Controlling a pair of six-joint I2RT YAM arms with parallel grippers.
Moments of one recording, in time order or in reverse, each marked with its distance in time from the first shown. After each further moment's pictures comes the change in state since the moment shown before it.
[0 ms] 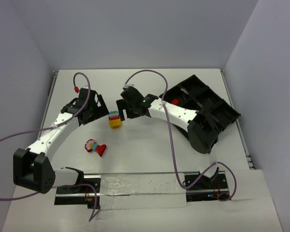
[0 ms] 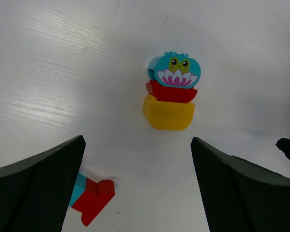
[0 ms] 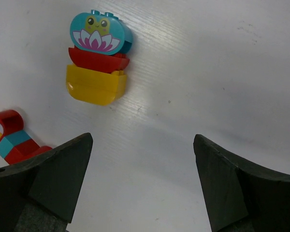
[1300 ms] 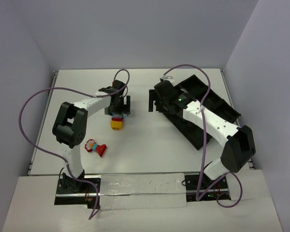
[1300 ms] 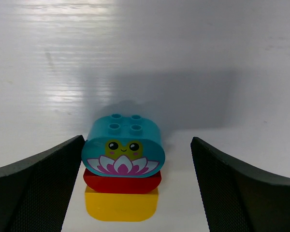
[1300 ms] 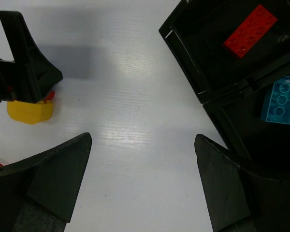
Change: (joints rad) left arm -0.143 0.643 0.401 0.004 0.014 0.219; right arm -0.210 -0.431 -0.295 -0.070 0.139 0.044
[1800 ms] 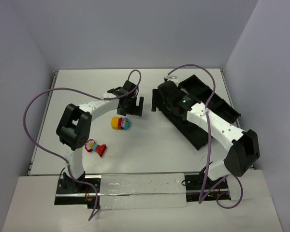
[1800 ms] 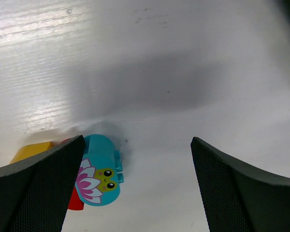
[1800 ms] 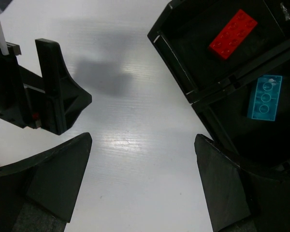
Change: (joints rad) left arm -0.133 0.000 0.053 0.027 0.136 0.004; right arm -0.014 -0.052 -0.025 -0.001 0.031 -0.004
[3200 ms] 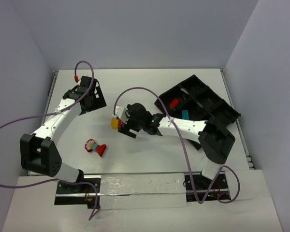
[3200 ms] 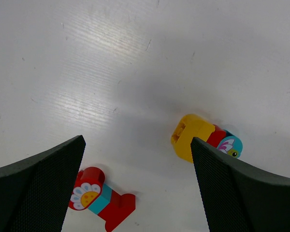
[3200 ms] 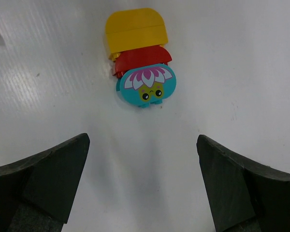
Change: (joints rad) left arm 0.310 -0.488 -0.221 -0.178 -0.294 -0.138; right arm 0.309 0.261 -0.125 0.496 -0.277 -0.921
